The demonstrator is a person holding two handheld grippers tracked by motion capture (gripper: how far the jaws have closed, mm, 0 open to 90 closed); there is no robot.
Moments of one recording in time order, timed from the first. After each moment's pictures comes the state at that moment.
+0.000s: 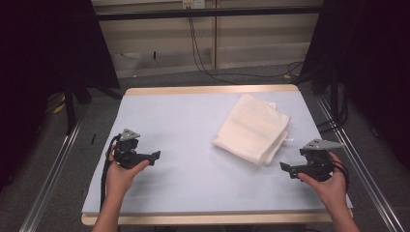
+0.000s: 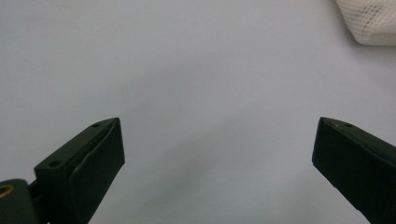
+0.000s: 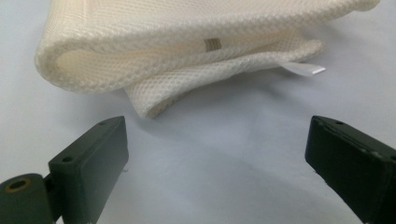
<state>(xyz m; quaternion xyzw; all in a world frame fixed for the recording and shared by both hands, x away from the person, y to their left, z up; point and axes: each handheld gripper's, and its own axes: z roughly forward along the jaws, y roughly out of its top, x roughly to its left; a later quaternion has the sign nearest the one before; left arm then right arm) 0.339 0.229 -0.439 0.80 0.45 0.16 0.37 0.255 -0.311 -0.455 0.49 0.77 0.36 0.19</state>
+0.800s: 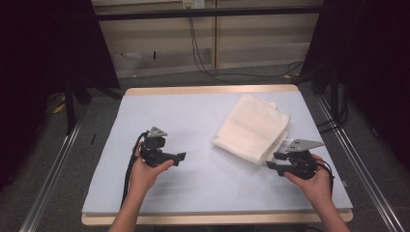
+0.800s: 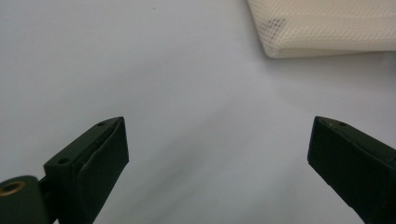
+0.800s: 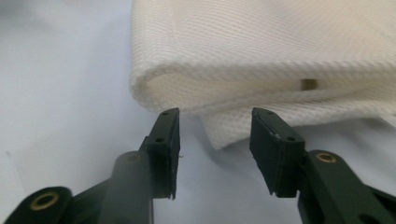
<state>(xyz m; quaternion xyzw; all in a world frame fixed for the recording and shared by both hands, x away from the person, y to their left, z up) 0.339 0.158 -0.435 0.82 0.40 0.10 0.39 0.262 -0.266 -0.451 0.41 0.82 0.37 0.17</state>
